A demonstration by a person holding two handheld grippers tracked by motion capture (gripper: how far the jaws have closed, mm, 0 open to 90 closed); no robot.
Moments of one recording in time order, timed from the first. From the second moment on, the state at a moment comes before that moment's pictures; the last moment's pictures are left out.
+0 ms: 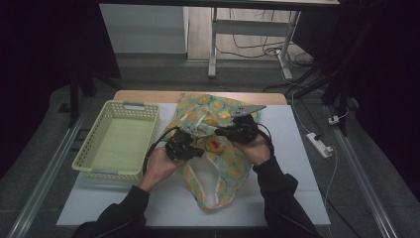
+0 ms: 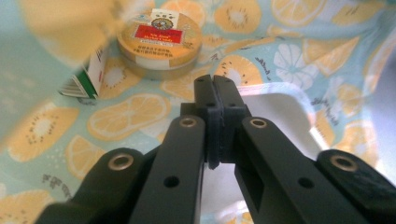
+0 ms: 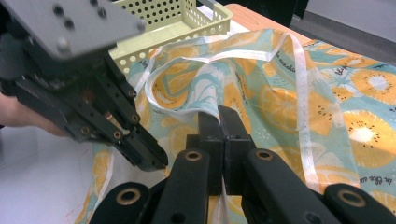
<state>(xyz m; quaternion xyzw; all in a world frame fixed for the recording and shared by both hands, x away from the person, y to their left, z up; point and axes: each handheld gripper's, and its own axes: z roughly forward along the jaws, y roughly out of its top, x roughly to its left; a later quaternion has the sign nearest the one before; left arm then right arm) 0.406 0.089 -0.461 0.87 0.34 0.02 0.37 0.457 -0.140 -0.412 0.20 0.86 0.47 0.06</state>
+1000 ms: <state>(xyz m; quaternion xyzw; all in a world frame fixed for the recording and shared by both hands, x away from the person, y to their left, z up) 0.410 0.115 -0.379 0.85 0.32 0.04 0.42 0.449 -0.137 -0.377 0.17 0.85 0.49 0.06</state>
